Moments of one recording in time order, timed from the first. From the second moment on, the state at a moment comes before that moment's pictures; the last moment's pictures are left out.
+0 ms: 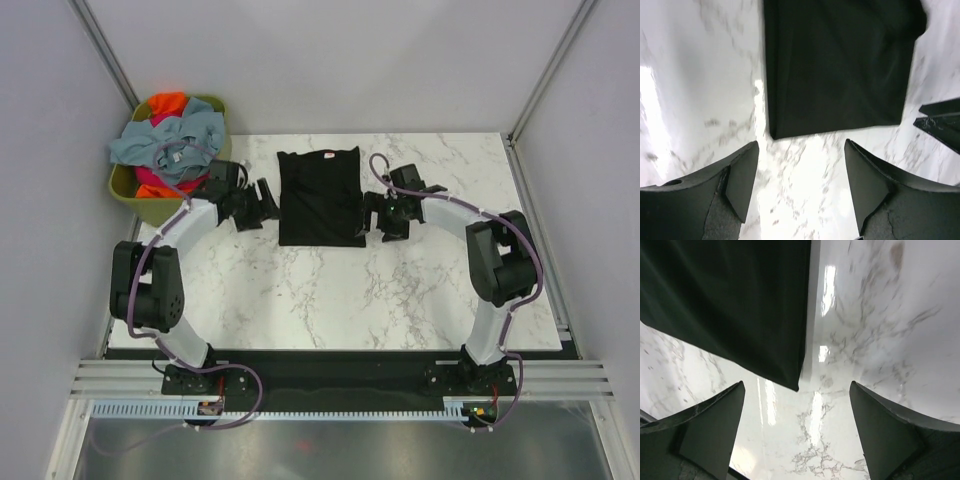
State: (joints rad) left arm -0.17 1.69 1.26 -0.44 0.29 -0.45; right arm 0.31 1.89 1.31 -0.44 -0.32 0.46
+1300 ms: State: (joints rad) left arm -0.30 1.62 0.84 -0.04 0.32 -0.54; right arm 0.42 2.35 1.98 -0.54 -0.25 0.44
